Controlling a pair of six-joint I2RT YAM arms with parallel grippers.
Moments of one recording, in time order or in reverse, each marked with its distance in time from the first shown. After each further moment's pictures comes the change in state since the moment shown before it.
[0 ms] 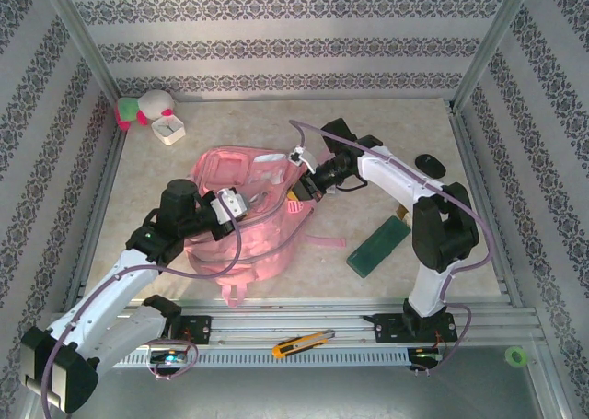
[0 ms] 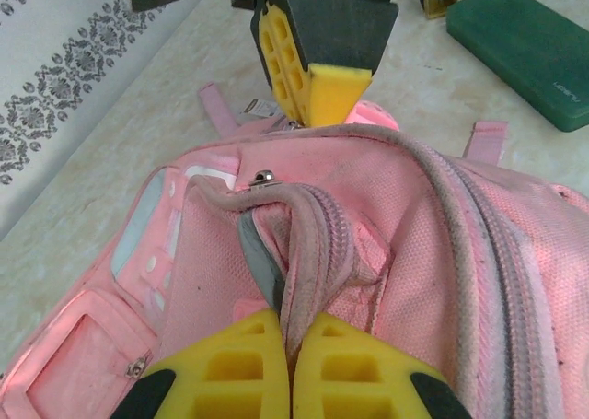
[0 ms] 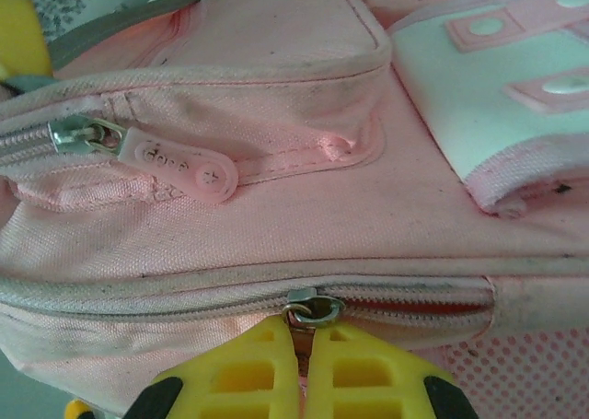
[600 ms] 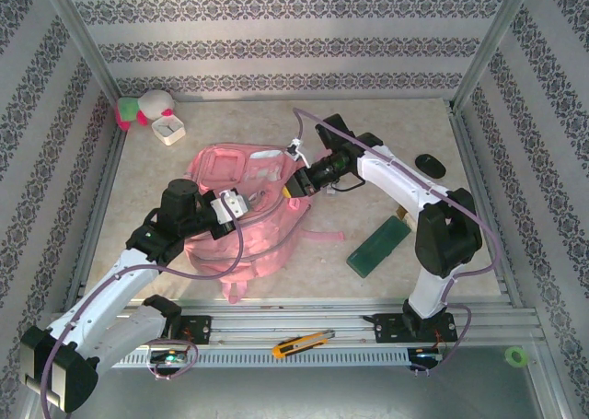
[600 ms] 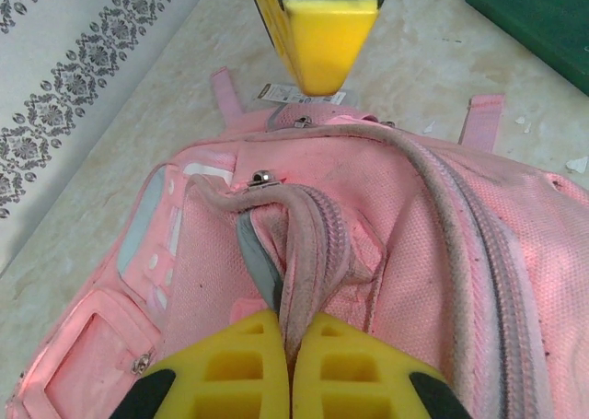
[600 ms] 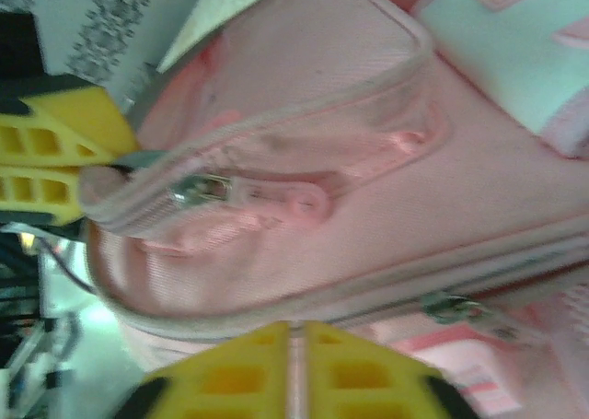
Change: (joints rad) left arm -0.006 -0.005 0.004 -0.016 -0.029 0.065; right arm 0.023 -0.034 0.039 -0.023 0.026 0.250
